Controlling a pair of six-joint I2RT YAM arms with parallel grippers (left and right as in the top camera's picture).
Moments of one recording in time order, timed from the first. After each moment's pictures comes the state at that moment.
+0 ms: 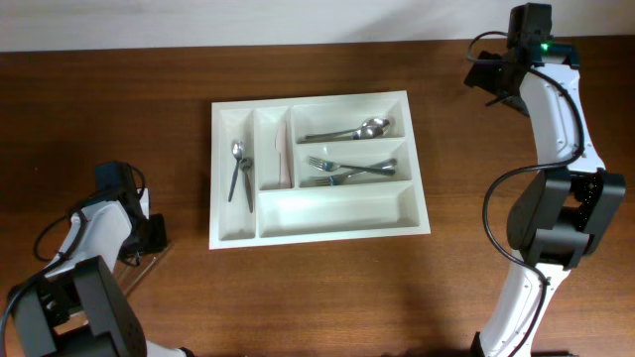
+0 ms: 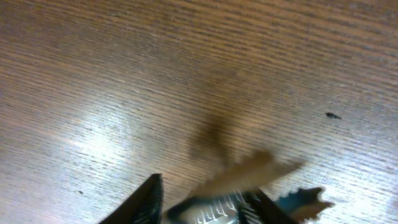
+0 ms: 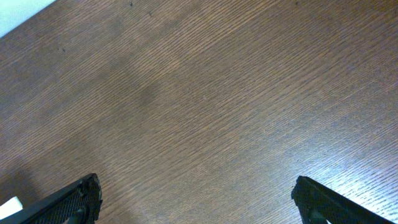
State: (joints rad) left arm 0.32 1.68 0.91 -0.70 -0.20 0.11; right arm -0.15 2.22 2.06 -0.95 0.13 0.41
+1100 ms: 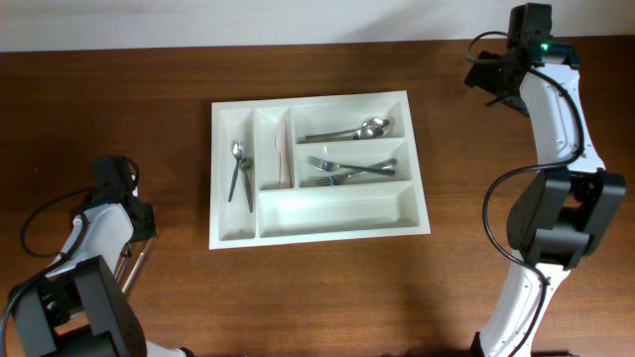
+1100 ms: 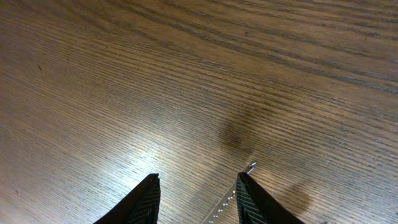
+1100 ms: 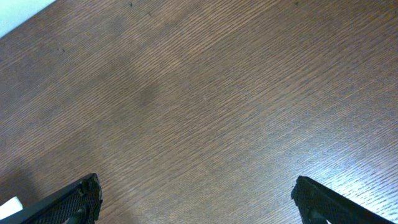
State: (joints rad) left arm 0.32 1.68 0.89 -0.47 -0.36 0.16; right arm -0.15 2.22 2.06 -0.95 0.13 0.41
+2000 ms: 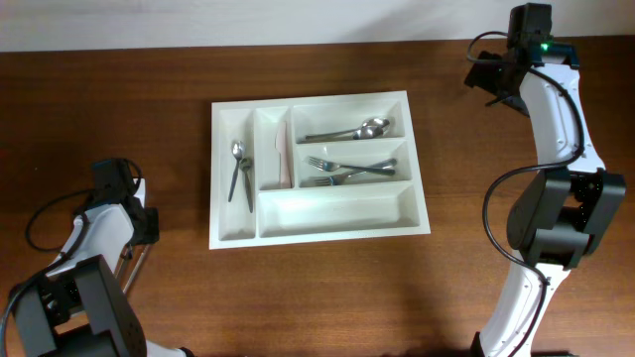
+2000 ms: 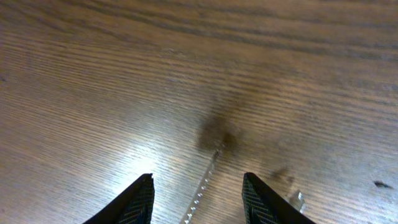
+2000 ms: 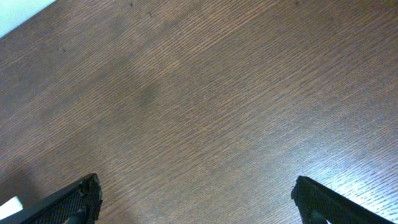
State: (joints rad) left arm 0.32 1.68 0.88 -0.50 -0.30 0.25; right arm -0.15 2.22 2.06 -0.95 0.13 0.41
